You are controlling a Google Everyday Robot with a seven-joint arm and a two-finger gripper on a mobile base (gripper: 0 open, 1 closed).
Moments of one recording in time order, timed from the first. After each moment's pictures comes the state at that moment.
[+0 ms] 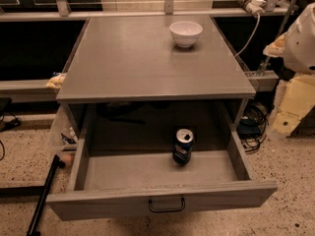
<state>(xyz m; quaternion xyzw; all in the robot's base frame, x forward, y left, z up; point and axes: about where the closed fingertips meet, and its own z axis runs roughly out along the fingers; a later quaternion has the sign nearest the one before) 0.438 -0.217 0.976 -0.60 0.78 -0.03 0.16</state>
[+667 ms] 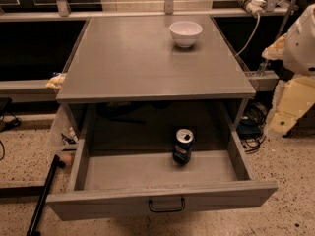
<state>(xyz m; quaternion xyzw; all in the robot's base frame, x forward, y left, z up) 0.440 -0.216 0.974 -0.60 0.78 -0.03 0.17</state>
